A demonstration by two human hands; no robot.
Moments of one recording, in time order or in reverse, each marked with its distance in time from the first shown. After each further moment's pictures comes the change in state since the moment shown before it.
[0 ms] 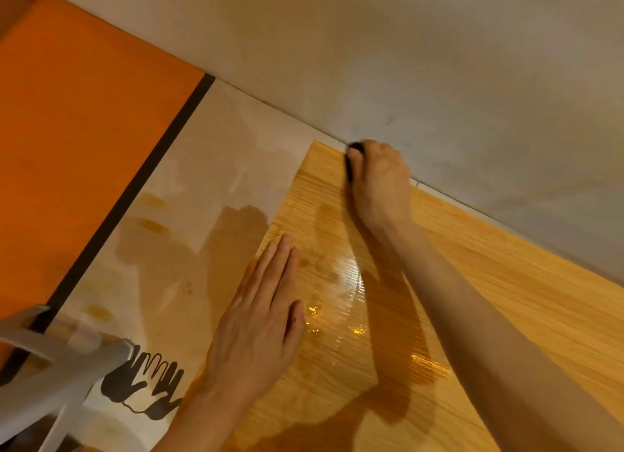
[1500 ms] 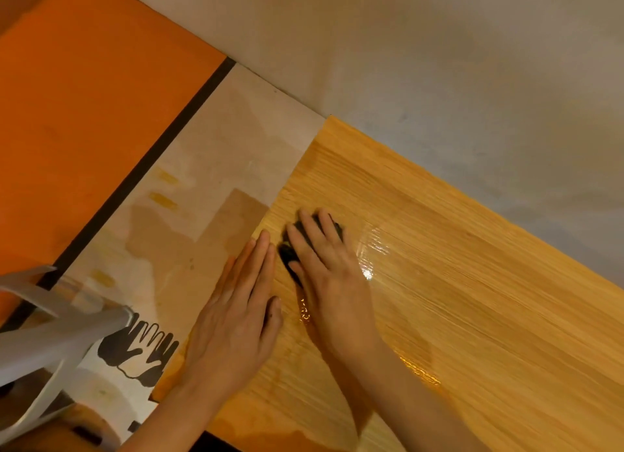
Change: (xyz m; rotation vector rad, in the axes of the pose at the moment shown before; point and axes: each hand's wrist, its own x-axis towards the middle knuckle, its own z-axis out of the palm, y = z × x) left_hand -0.048 0.004 0.000 0.032 0.001 -0.109; right_hand -0.179 -0.024 -0.001 0.081 -0.166 -0.422
